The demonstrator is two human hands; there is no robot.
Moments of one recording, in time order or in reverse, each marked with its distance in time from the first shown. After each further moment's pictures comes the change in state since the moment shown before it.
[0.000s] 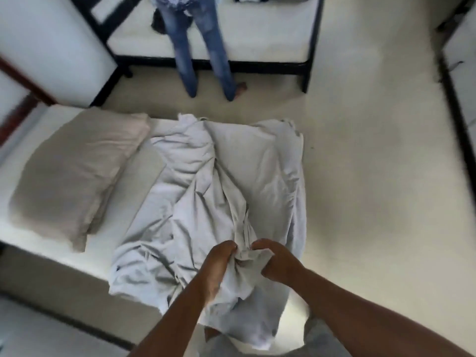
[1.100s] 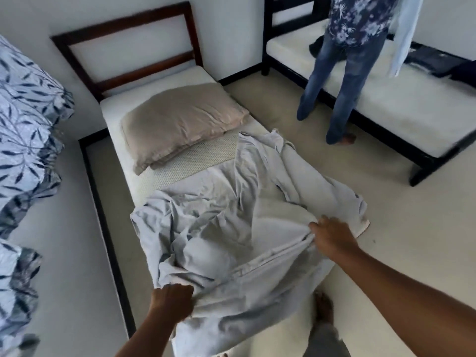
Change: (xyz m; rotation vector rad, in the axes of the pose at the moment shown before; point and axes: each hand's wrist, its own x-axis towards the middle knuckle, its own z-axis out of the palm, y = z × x) left_hand 0.018 -0.104 0.019 1.194 0.532 -0.305; right_hand 0.190 0.040 -0.222 -1.146 -0.136 -0.311
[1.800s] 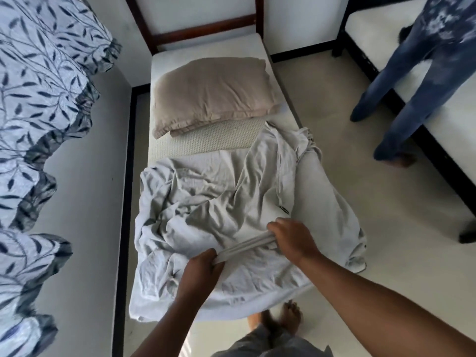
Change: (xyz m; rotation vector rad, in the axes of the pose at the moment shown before) left_hand 0.001 0.234 -0.127 -0.954 0.434 -0.253; right_hand 0.105 0.063 -0.020 0.213 0.173 -0.681
